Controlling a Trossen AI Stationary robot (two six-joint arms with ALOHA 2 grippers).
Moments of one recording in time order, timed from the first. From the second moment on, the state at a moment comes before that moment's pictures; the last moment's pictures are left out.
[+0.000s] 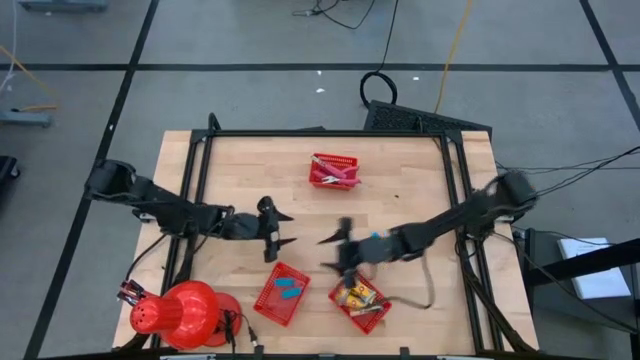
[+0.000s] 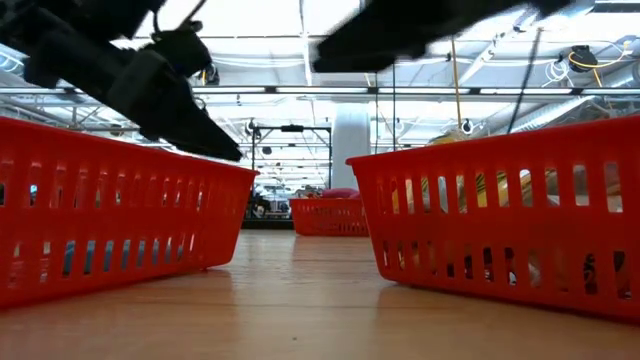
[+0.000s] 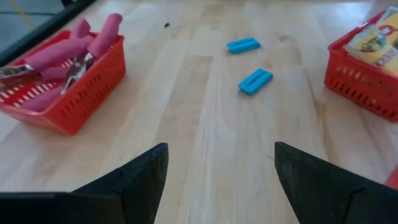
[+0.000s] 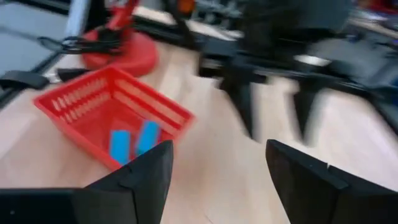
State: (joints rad) left arm -0.23 1.33 0.43 0.40 -0.34 -0.14; right arm 0.35 1.69 0.98 0.33 0.33 -0.10
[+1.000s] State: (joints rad) left arm -0.14 1.36 0.54 0.36 -0.23 -0.06; right arm 0.22 1.36 0.57 -0.28 0.20 0.55
